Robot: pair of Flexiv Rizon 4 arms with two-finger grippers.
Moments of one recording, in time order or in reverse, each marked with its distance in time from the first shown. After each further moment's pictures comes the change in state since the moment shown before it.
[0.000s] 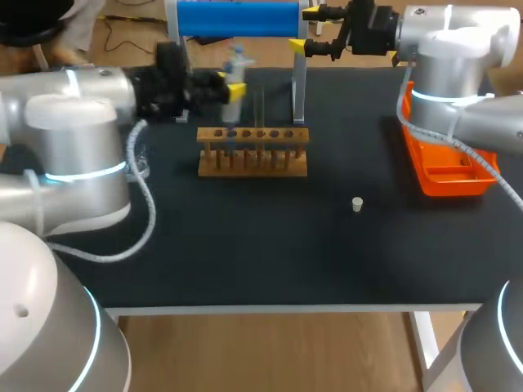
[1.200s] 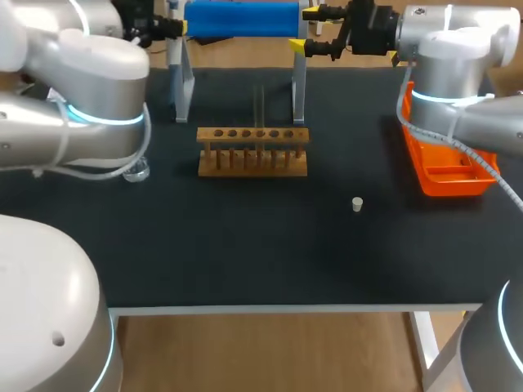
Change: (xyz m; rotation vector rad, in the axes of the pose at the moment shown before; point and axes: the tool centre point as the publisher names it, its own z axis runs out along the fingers) left arm -0.181 -0.021 -0.024 -0.214 -0.537 -0.202; right arm 0.000 0.000 0.000 0.000 0.000 0.000
